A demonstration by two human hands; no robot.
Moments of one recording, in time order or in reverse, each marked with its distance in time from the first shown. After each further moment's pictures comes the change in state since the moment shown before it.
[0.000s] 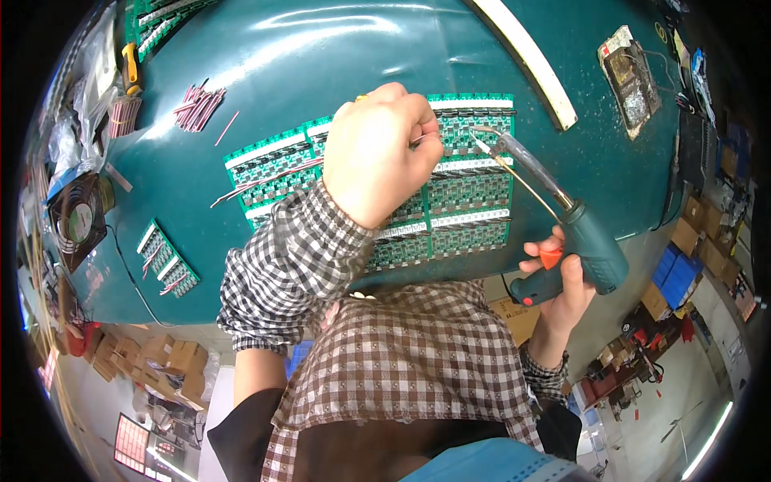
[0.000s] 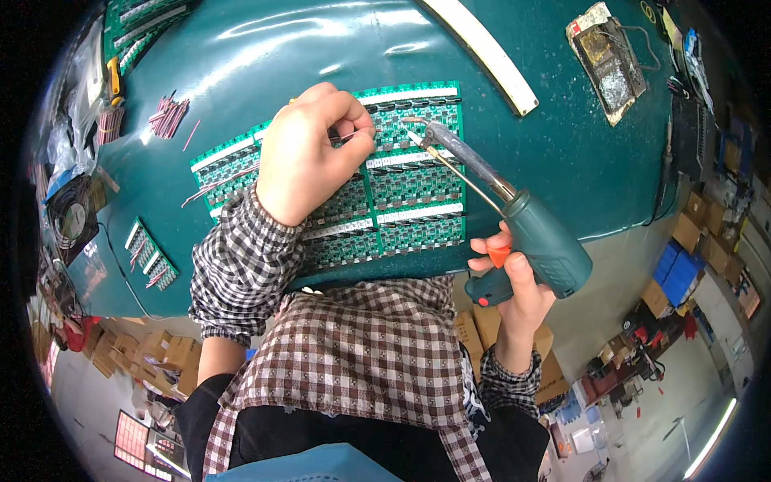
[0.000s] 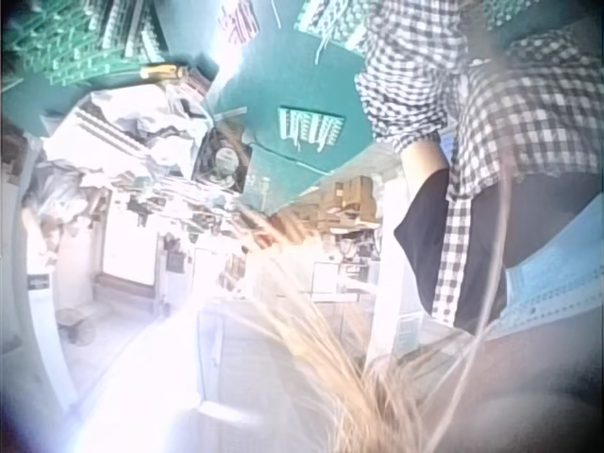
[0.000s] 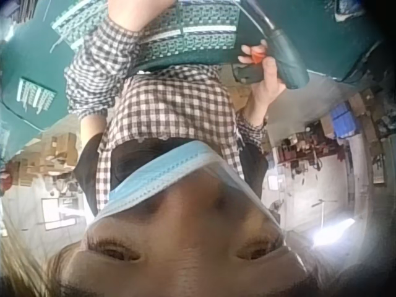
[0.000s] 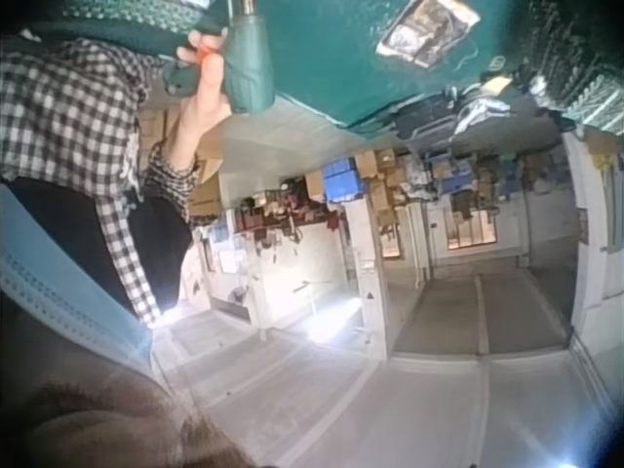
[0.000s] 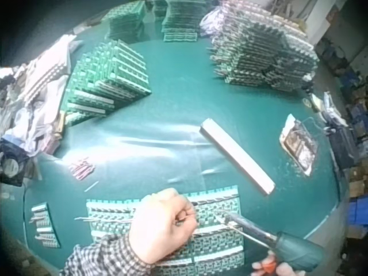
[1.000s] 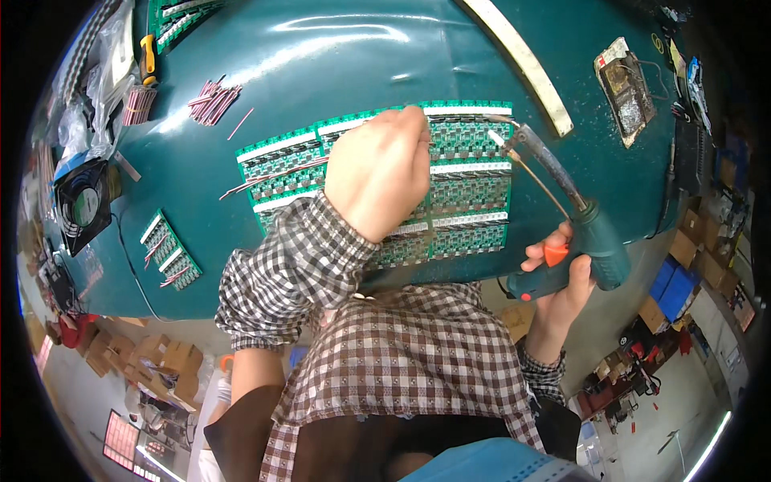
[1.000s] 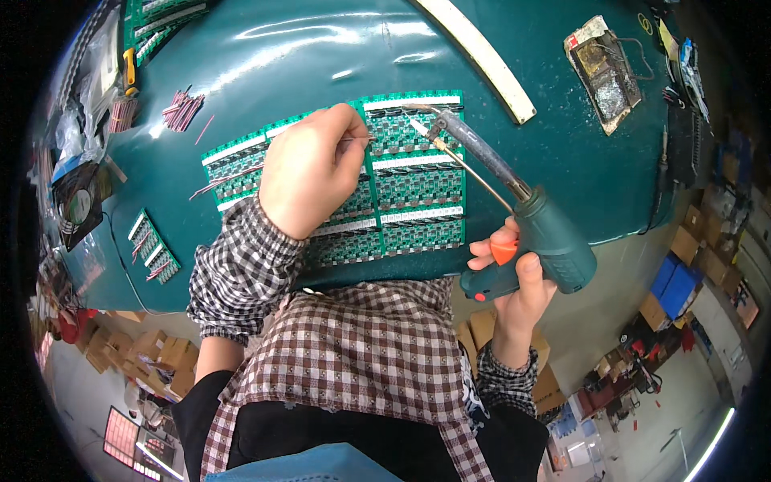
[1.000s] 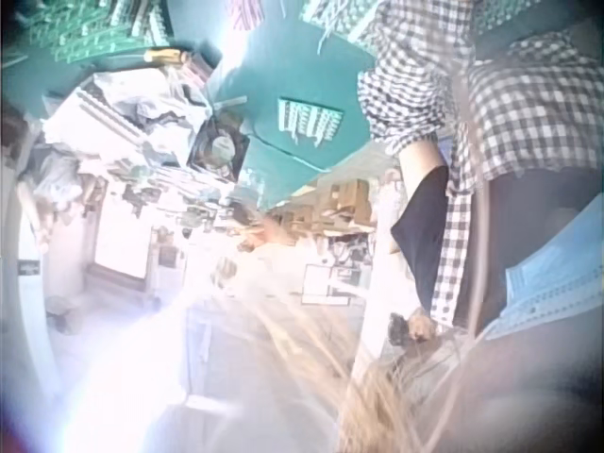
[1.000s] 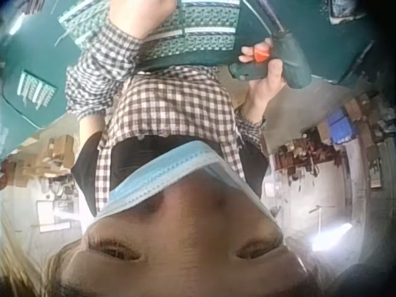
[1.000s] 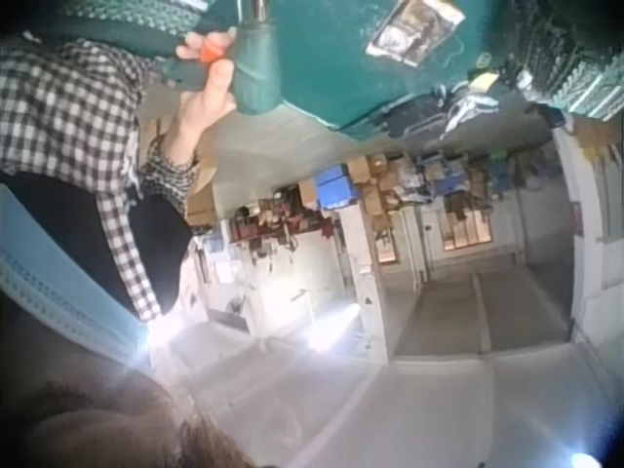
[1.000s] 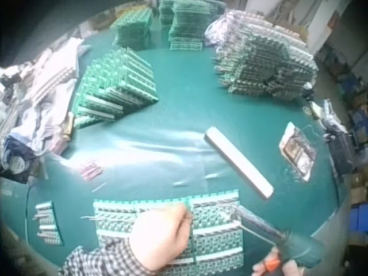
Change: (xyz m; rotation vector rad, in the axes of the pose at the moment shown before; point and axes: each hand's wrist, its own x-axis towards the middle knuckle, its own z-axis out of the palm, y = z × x) left_hand -0.017 0.011 -0.013 0.047 -0.035 -0.018; right_hand 0.001 0.000 0.003 0.096 -0.047 -0.091
